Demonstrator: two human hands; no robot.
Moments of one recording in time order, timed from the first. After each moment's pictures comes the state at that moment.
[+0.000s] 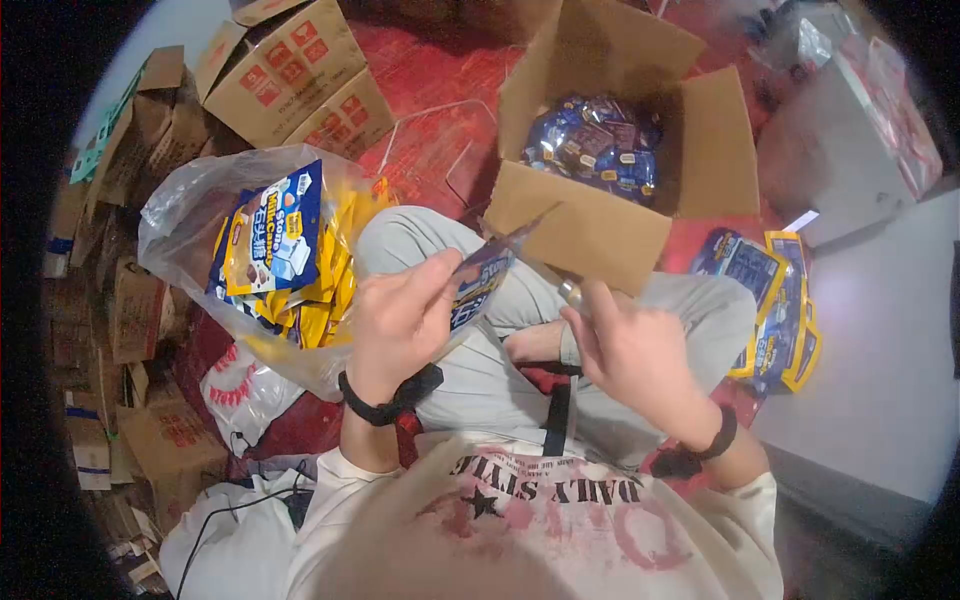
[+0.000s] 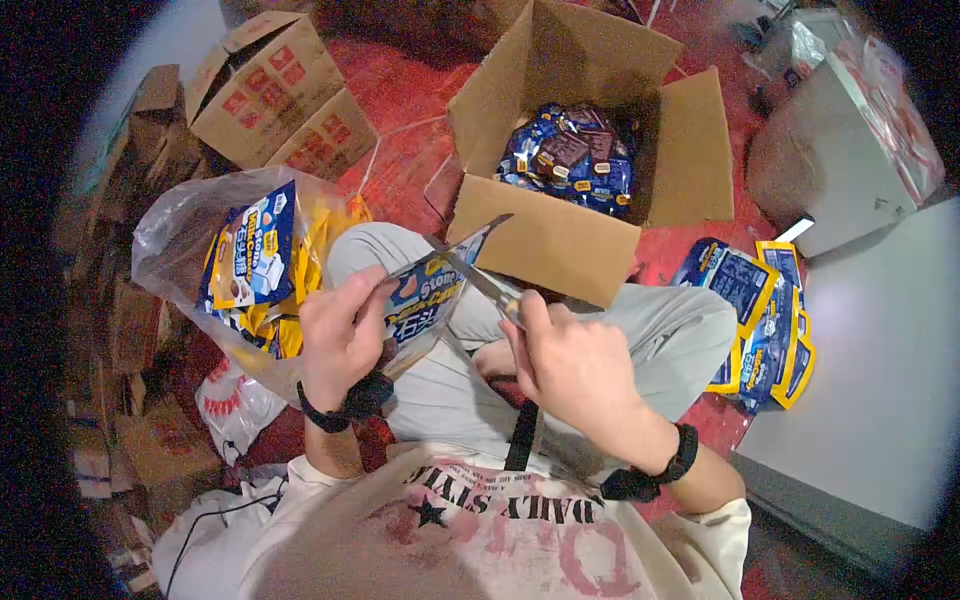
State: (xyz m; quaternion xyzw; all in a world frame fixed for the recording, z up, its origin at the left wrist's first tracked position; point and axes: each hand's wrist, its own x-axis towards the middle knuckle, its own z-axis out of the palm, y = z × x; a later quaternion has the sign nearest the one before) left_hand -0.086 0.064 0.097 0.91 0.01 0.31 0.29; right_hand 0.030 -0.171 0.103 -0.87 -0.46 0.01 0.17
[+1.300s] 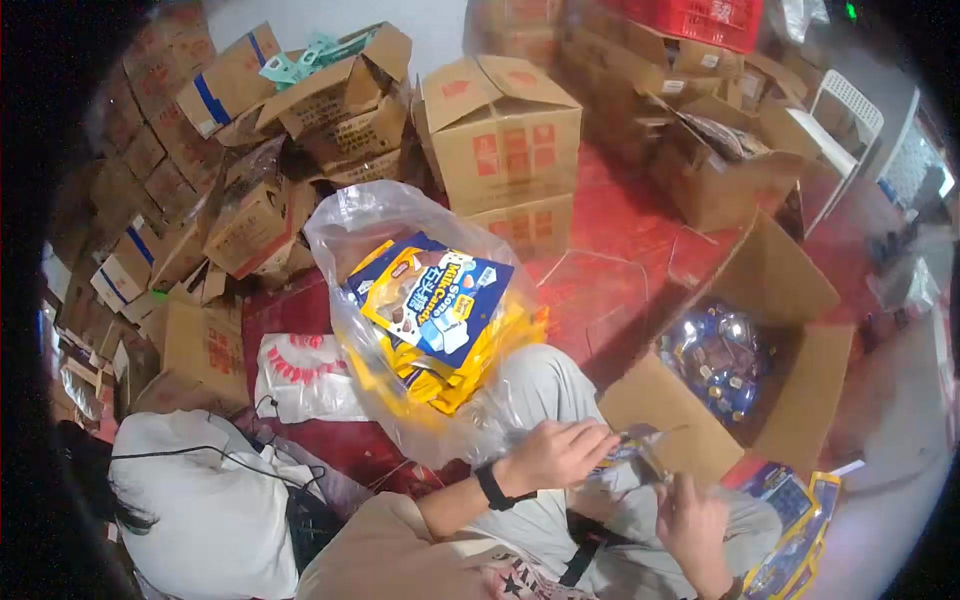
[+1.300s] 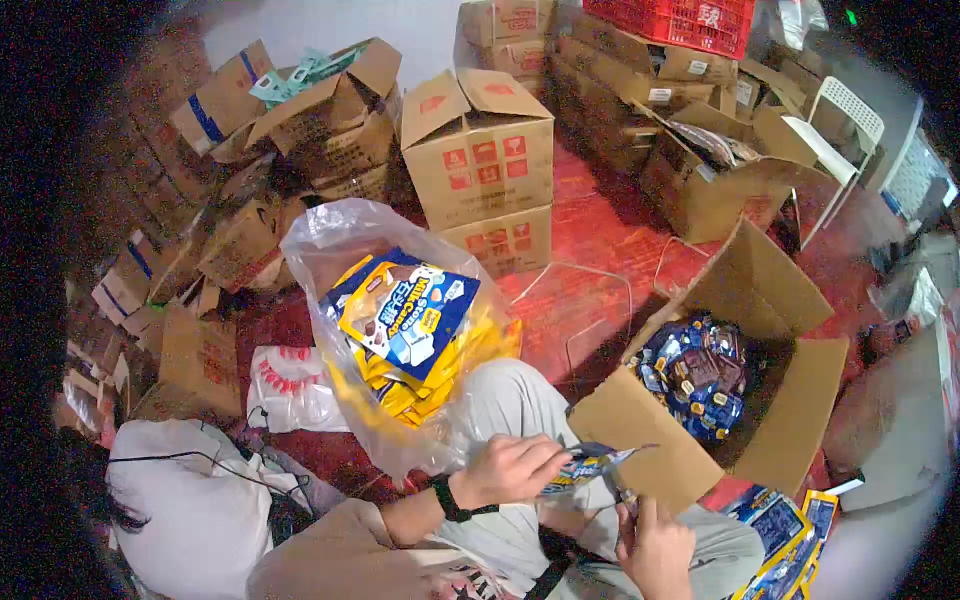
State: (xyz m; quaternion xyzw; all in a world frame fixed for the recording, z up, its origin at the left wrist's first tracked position) left_hand -0.069 0.063 0.029 0.92 -0.02 0.38 0.09; right_hand 0.069 -0.173 0.064 -0.85 -0.51 0.03 0.11
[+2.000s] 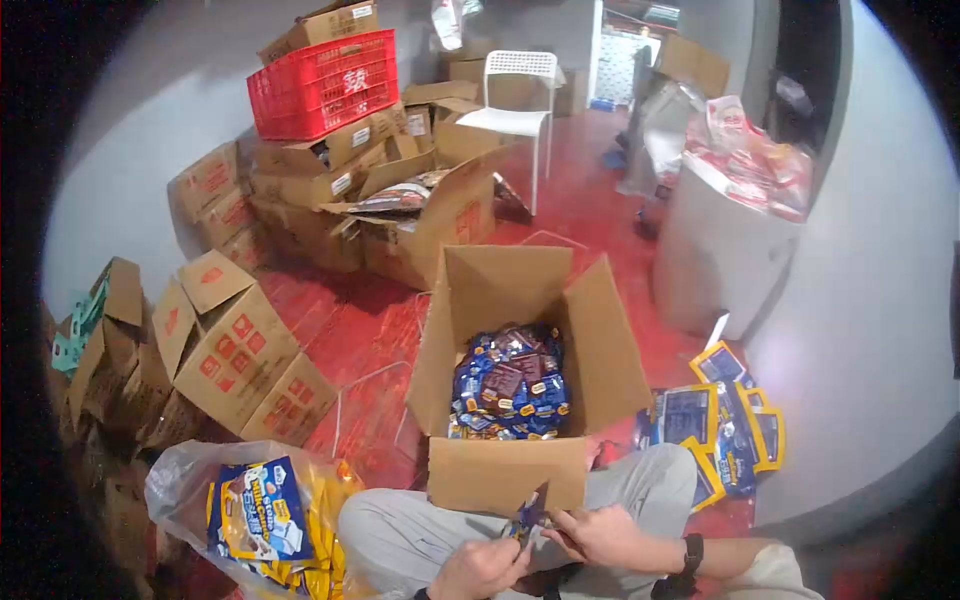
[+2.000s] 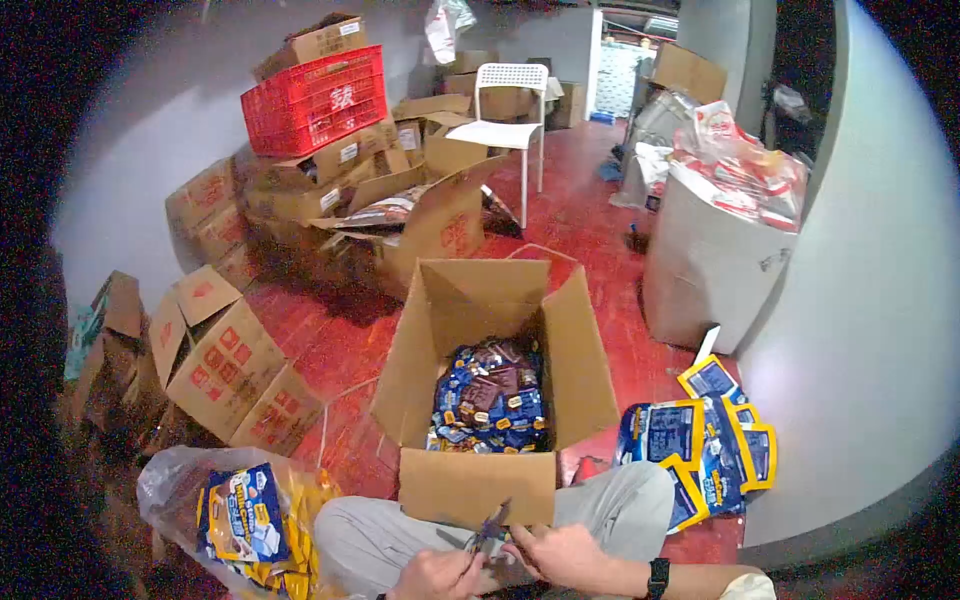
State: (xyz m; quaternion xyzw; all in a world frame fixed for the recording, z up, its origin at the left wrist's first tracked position) left_hand -0.033 0.022 0.035 0.90 -0.27 0.18 0.29; right_hand 0.064 -0.212 0.051 -0.89 -0.43 0.04 0.14
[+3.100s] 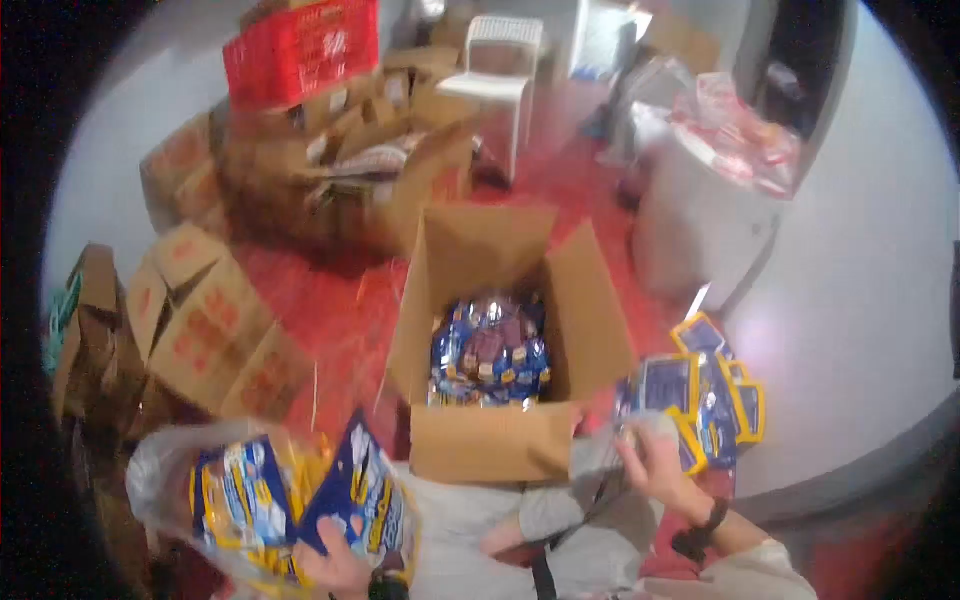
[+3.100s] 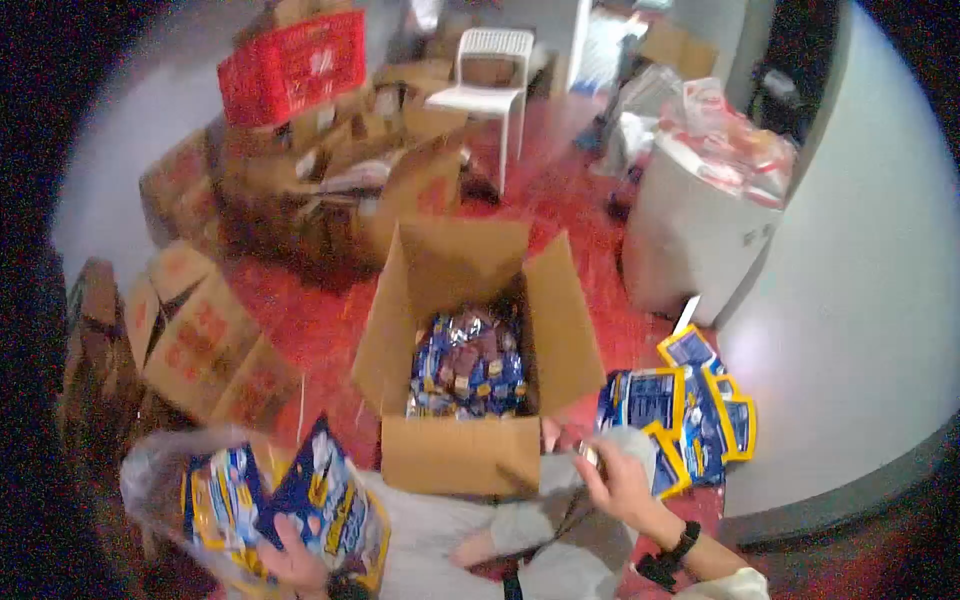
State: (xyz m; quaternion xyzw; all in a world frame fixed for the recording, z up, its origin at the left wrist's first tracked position) left_hand -0.092 0.113 0.052 0.75 0.25 0.46 0.40; right_hand 0.105 -0.276 0.056 -0.90 -0.23 -0.11 0.36
